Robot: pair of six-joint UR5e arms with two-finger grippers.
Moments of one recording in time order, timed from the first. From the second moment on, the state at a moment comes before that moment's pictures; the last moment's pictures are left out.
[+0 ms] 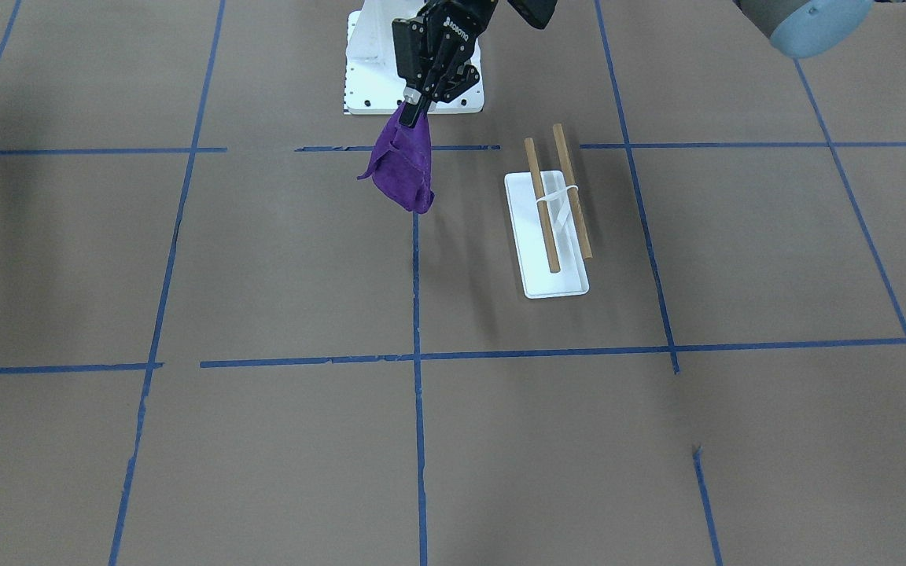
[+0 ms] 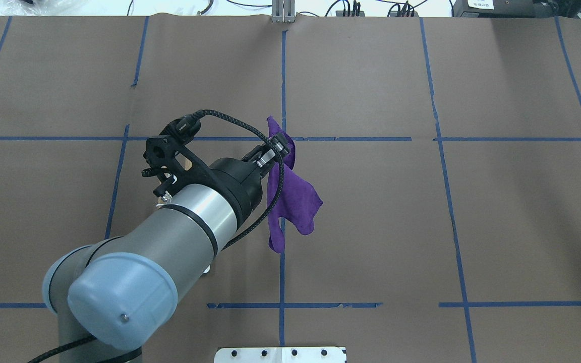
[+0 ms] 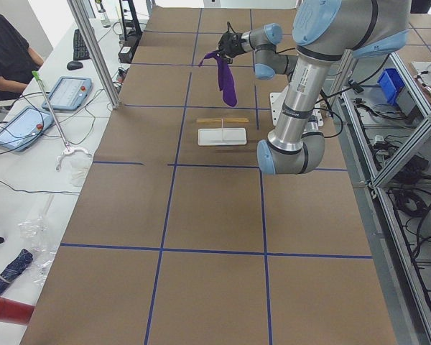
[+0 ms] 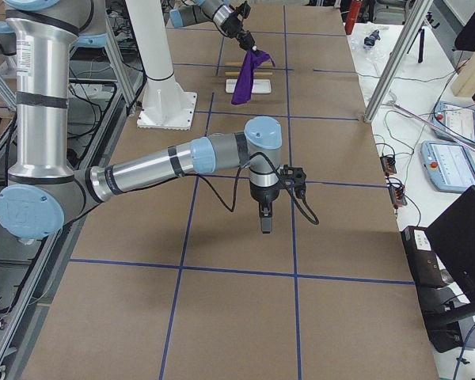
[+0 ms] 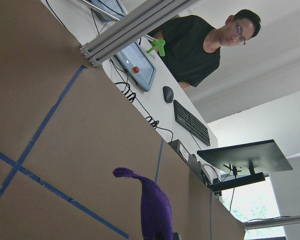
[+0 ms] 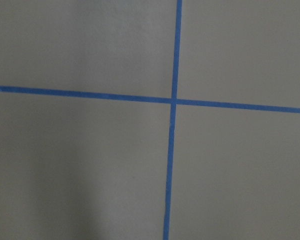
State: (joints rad) left arm -0.23 -2.17 -2.10 -1.88 -0.92 -1.78; right arm 1.48 -1.65 1.99 -1.78 2.17 0.10
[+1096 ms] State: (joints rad) left arm -0.23 -1.77 -2.34 -1.60 -0.86 -1.80; right arm 1.49 -1.63 1.98 -1.94 2.24 0.05
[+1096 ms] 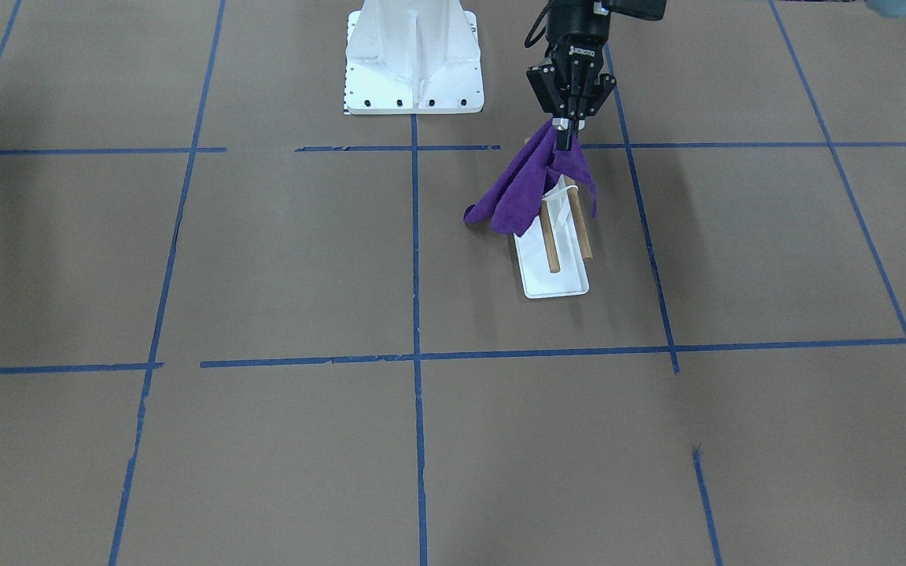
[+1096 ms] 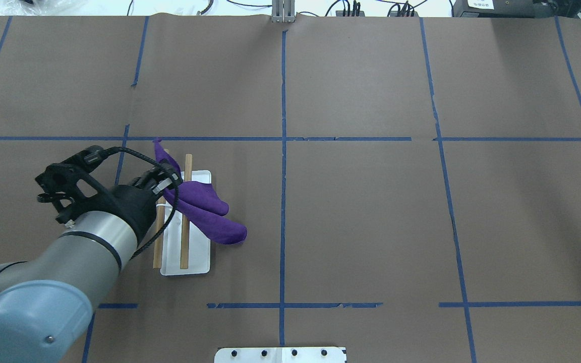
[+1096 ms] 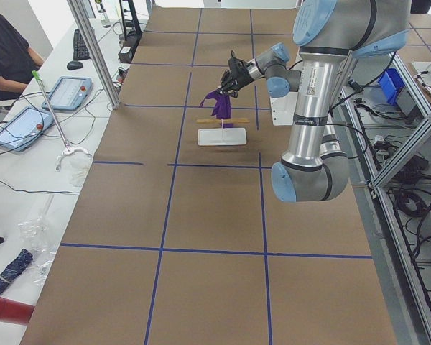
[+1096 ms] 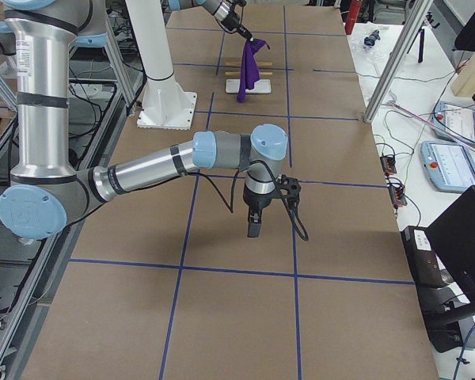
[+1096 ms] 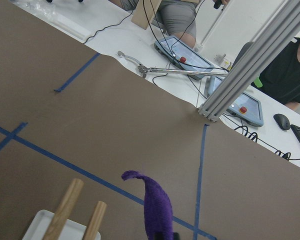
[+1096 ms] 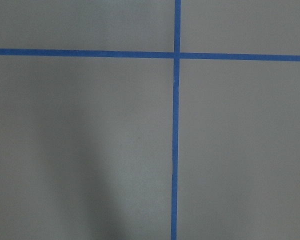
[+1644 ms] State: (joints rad) left arm -0.27 -1.60 -2.31 -1.61 -0.87 -1.80; right arm 1.49 -1.63 1.98 -1.94 2.24 0.05
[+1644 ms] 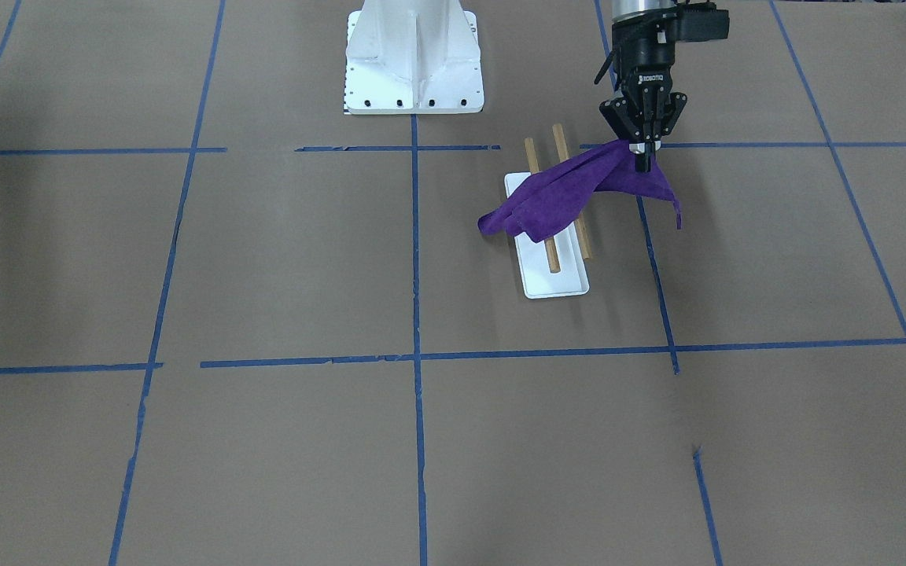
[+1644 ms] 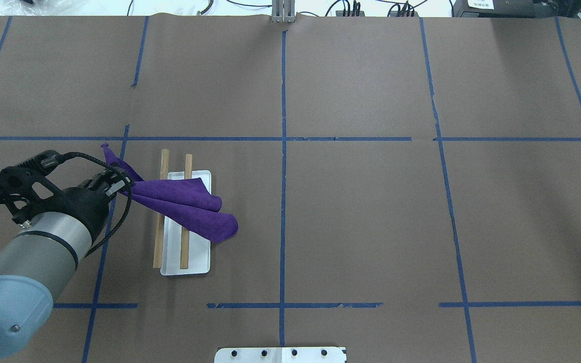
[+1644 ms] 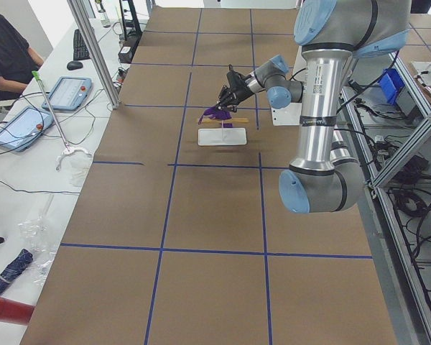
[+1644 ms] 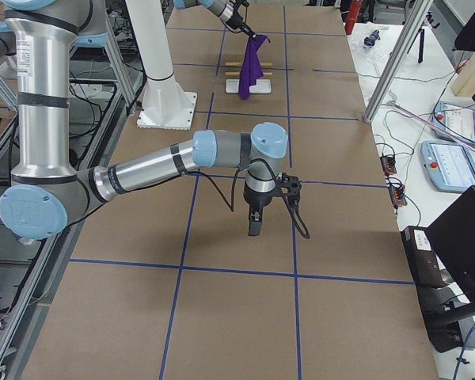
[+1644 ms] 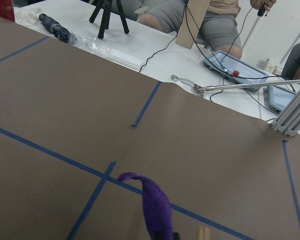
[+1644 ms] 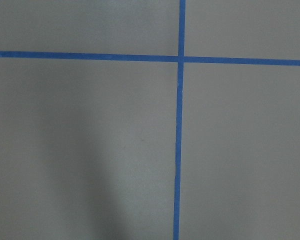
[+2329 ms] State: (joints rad) left arm -0.27 -1.59 -2.20 -1.62 -0.87 -1.79; right arm 1.49 -1.63 1.99 -1.94 2.26 0.05
